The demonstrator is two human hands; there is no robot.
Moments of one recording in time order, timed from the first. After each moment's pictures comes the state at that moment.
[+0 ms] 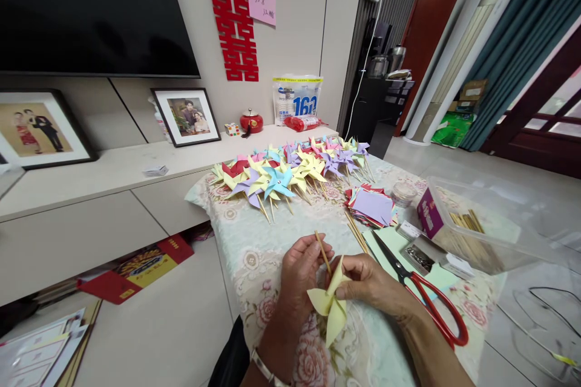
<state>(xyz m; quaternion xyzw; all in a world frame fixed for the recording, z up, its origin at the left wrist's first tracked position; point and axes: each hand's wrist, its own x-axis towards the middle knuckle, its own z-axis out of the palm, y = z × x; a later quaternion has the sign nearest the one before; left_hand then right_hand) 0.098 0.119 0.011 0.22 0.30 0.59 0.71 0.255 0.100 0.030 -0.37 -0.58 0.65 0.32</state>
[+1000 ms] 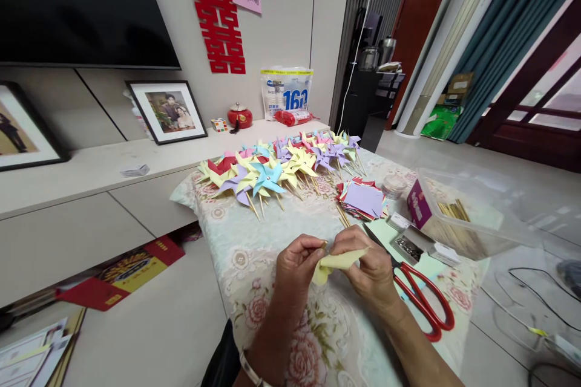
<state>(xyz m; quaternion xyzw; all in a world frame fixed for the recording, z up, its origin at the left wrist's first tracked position) 0.104 0.118 0.001 0.36 0.31 0.60 0.64 0.246 0.099 0.036 -0.36 -0.74 0.11 0.56</state>
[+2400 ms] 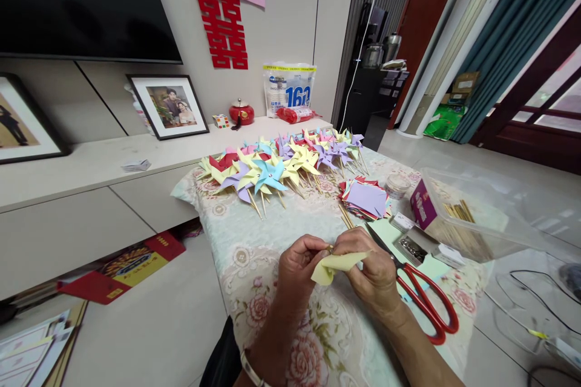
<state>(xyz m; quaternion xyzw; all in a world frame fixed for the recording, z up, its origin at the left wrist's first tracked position) 0.106 0.119 -0.009 0.40 0.28 0.62 0.61 0.243 0.098 0.035 -0.33 -0.76 0.07 0.55</state>
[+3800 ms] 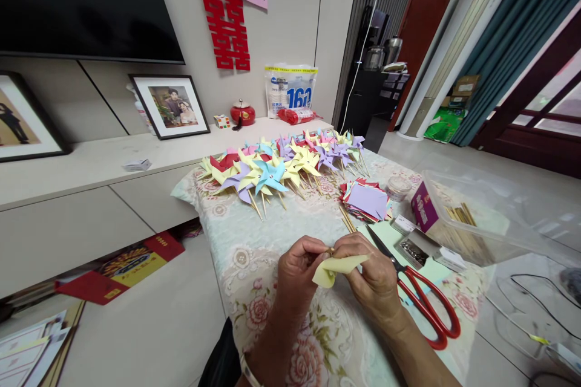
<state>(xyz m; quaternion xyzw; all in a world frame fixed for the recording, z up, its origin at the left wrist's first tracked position) 0.104 0.116 -0.001 0.42 0.28 0.65 0.57 0.239 0.097 0.037 -0.34 -0.76 0.04 0.54</state>
